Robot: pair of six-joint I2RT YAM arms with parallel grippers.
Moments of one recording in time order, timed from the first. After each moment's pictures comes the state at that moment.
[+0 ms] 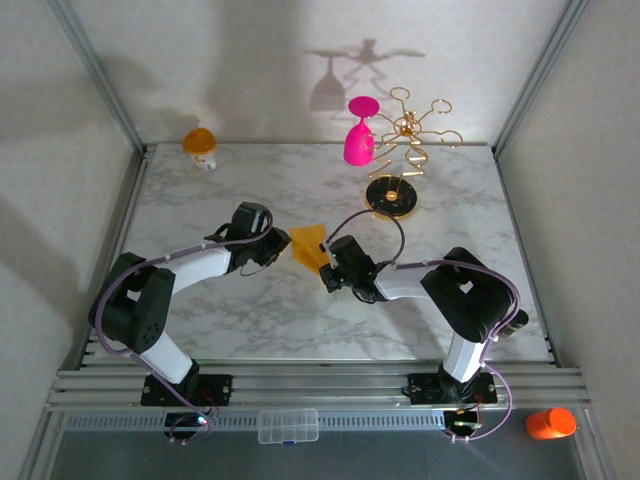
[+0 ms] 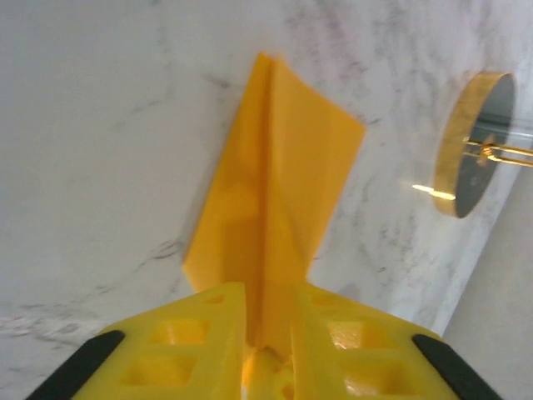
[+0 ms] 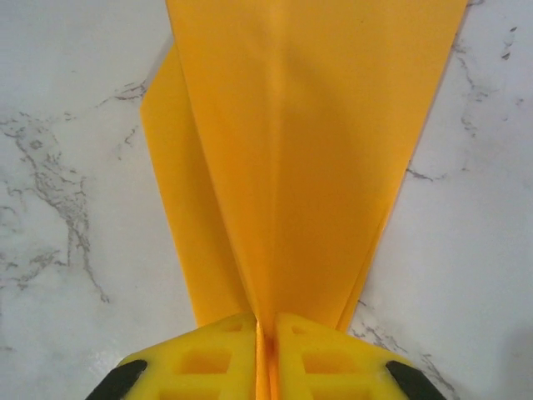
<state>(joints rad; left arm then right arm) -0.41 1.62 0.84 -0.05 0.24 -1.22 0.80 1.77 0.78 0.18 -0.02 0.25</state>
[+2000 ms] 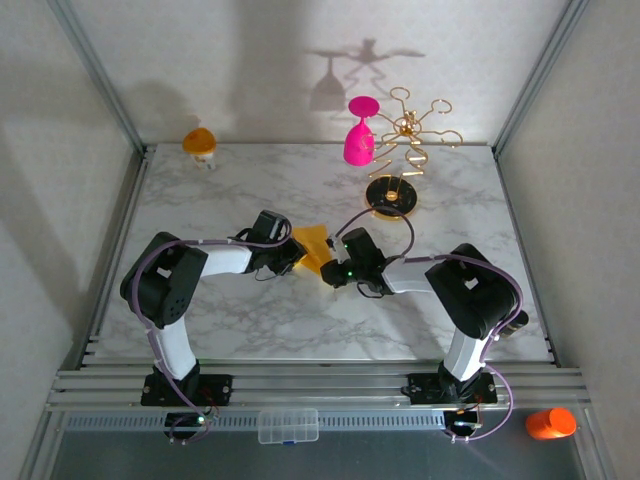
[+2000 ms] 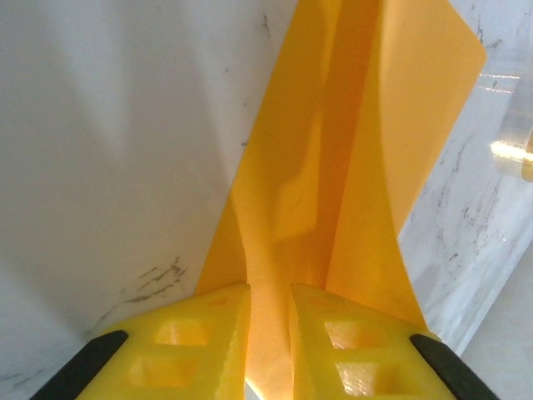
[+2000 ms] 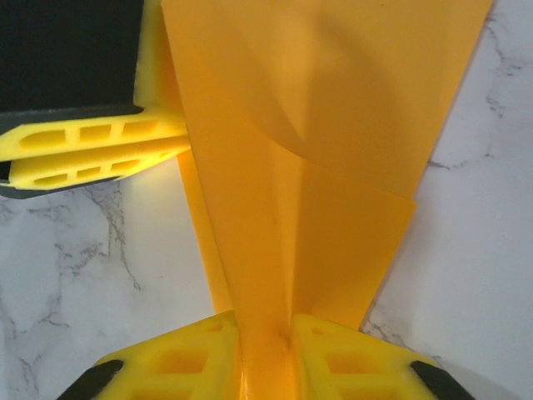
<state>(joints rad) -0.48 1.84 0.90 0.03 0.30 -1.22 0.70 1.77 0.78 0.17 -0.24 0.29</state>
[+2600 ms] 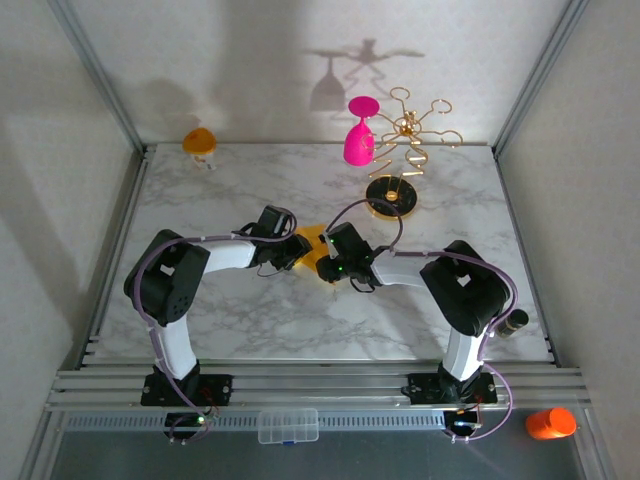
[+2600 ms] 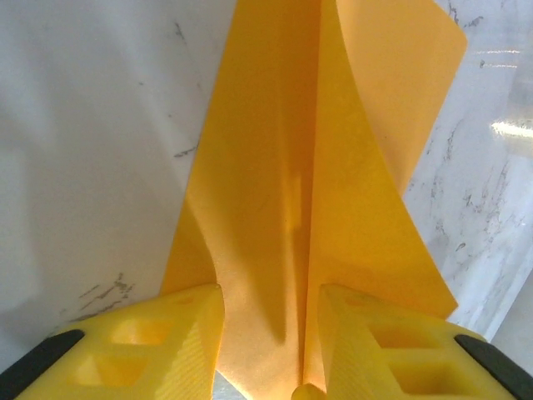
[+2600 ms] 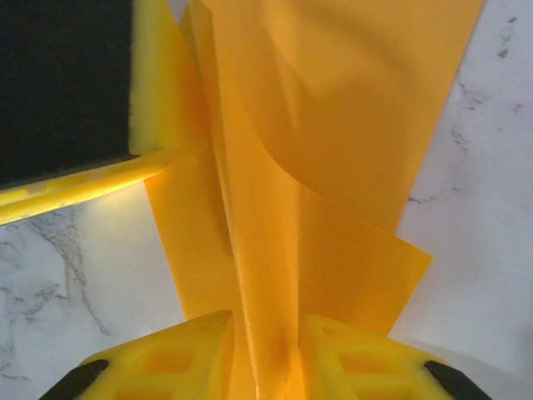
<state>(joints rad) -0.49 1.86 0.98 -0.05 0.30 -1.14 0.75 1.81 0.92 -0.02 -0.08 0.30</state>
